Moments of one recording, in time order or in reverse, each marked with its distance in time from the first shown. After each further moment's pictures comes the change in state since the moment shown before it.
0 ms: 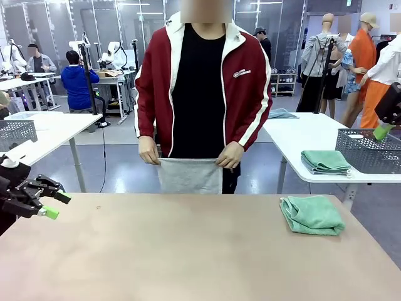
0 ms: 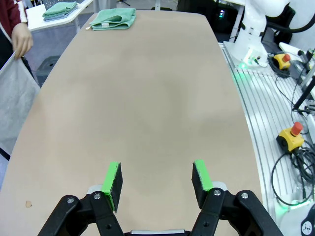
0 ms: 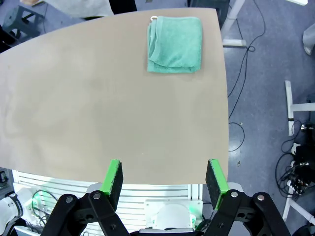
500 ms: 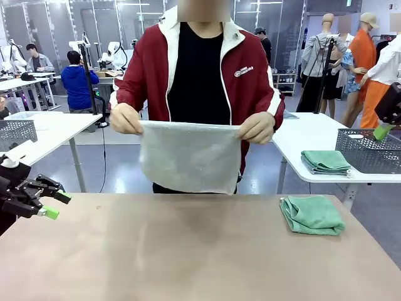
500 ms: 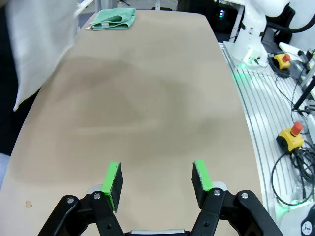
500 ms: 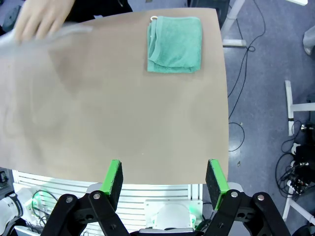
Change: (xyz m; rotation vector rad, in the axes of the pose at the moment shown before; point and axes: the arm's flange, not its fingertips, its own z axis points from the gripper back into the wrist) left arm 0.000 0.000 0.000 0.000 0.000 0.000; right arm 0.000 0.000 0.000 0.000 0.000 0.000
